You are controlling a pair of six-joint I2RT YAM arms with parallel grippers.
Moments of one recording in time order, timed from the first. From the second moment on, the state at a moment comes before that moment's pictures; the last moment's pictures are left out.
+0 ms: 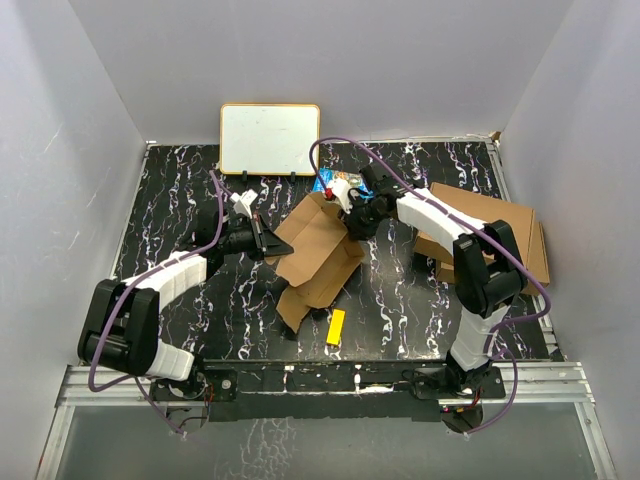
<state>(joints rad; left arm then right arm) -0.27 1.41 0.68 0.19 0.81 -0.75 0.44 1.82 1.38 -0.62 -0.44 -0.63</state>
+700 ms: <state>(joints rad) -0.28 1.42 0.65 0.22 0.79 -0.72 0.45 1.83 1.20 -0.45 -0.44 -0.56</state>
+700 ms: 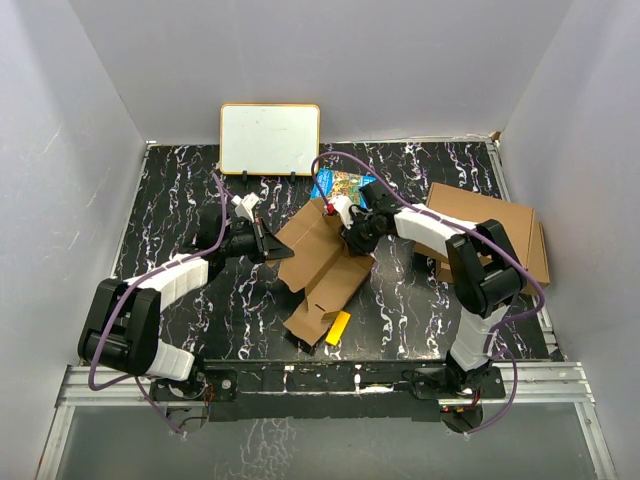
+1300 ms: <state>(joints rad) -0.28 1.38 0.64 0.20 0.76 -0.66 0.45 1.78 1.09 -0.39 -0.41 -0.57</state>
